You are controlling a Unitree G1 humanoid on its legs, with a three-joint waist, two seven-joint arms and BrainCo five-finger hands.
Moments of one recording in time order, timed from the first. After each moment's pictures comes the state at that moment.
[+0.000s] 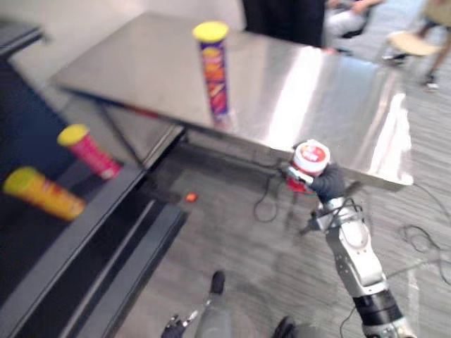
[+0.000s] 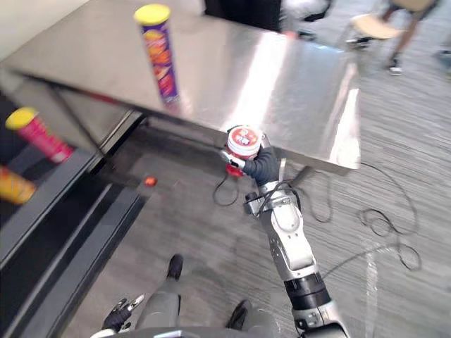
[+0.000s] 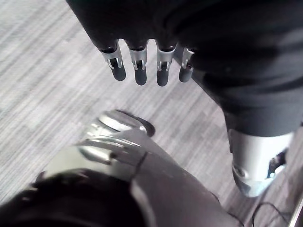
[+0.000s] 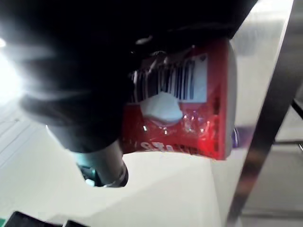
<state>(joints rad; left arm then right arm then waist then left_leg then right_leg) 0.15 0.11 0.12 1.06 -0.25 -0.16 -0.01 -0.21 -0.20 0.18 -0.12 0.34 -0.23 0.07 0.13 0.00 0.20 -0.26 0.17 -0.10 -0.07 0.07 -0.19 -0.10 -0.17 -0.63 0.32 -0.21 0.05</state>
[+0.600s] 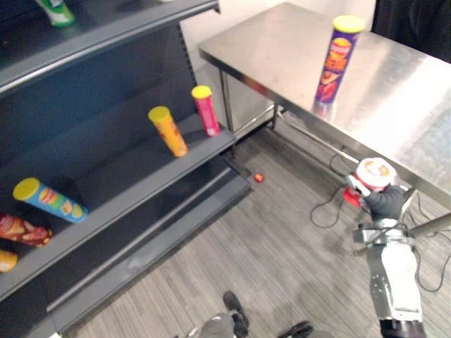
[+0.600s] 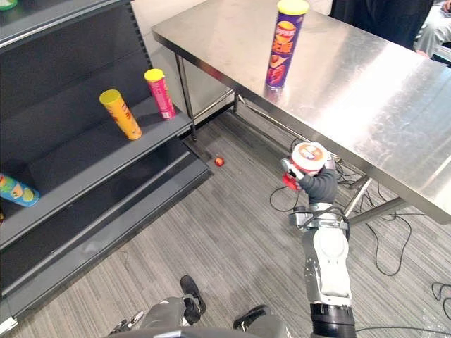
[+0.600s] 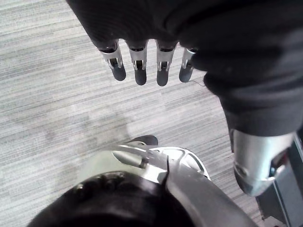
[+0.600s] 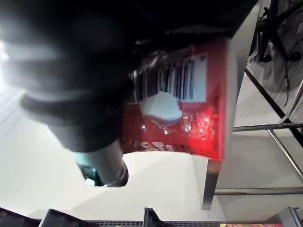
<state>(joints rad) 0.16 0.09 0.25 1.16 -0.17 -0.12 -0.02 0.00 -0.18 -0.15 -0.18 0.28 -0.22 0.02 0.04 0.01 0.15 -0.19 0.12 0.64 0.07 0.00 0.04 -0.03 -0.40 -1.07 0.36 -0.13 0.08</state>
